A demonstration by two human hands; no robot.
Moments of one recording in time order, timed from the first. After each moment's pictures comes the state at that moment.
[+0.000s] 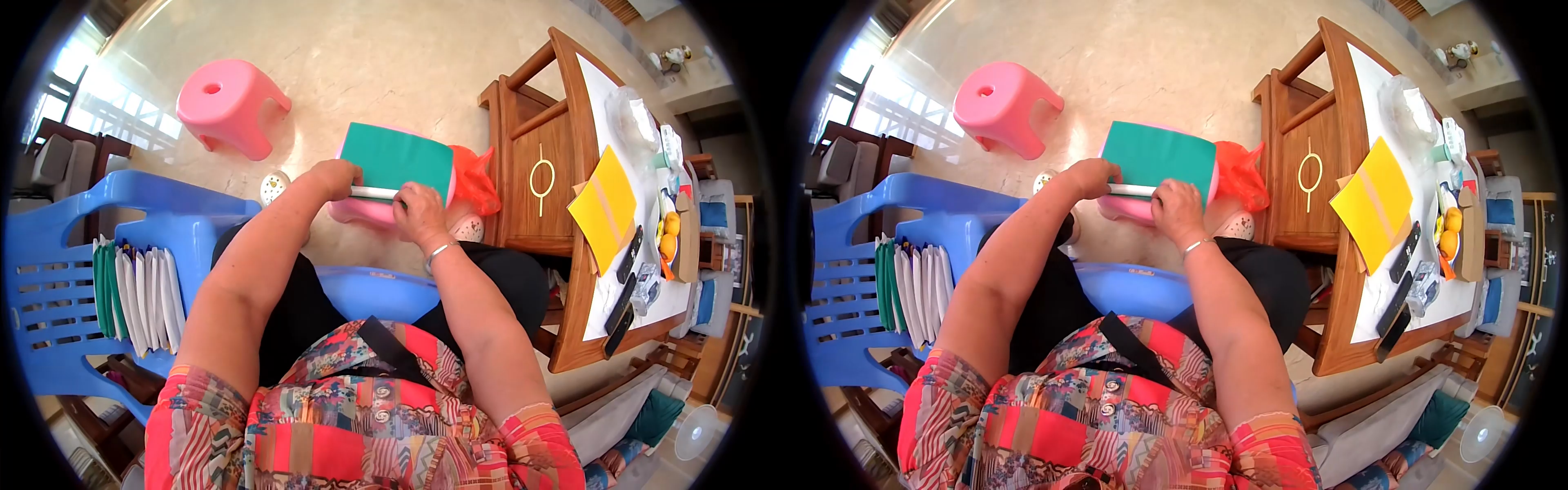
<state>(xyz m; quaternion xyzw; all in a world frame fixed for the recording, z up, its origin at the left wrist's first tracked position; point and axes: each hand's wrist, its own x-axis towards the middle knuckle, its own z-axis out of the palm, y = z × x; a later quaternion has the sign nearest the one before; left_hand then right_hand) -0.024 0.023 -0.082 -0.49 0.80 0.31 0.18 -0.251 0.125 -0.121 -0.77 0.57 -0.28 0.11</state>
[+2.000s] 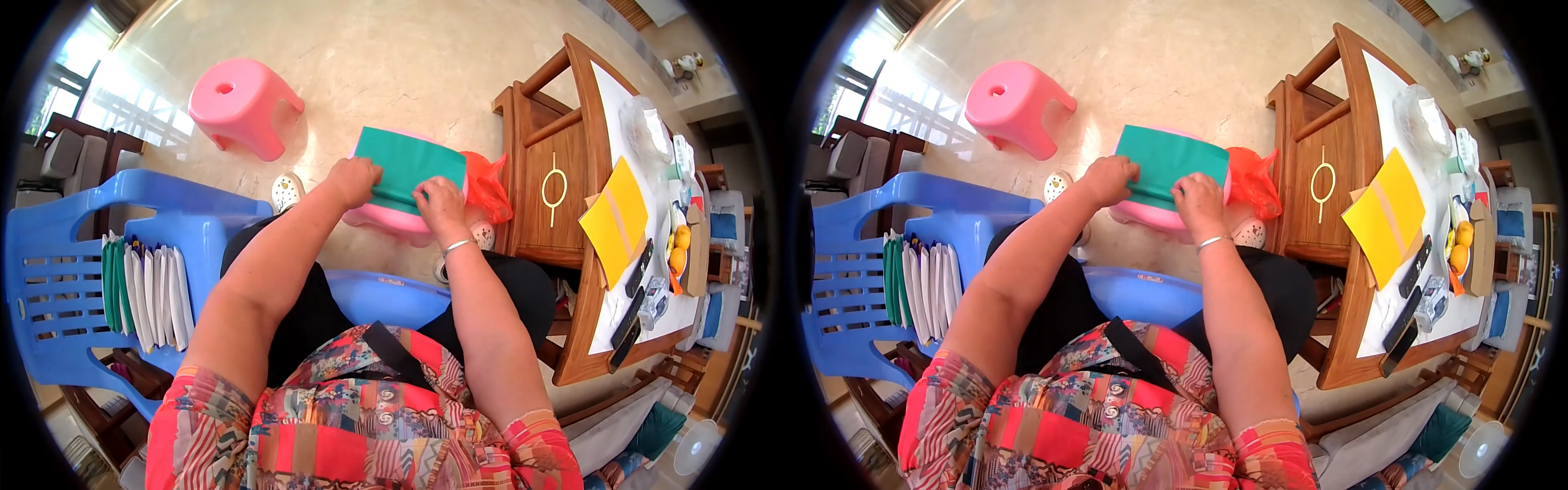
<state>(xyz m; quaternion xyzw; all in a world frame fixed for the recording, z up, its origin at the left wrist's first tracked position) -0.034 0.033 -0.093 -0.47 0.87 0.17 0.03 -0.267 0.095 -0.115 -0.73 0.63 -0.21 0.13</state>
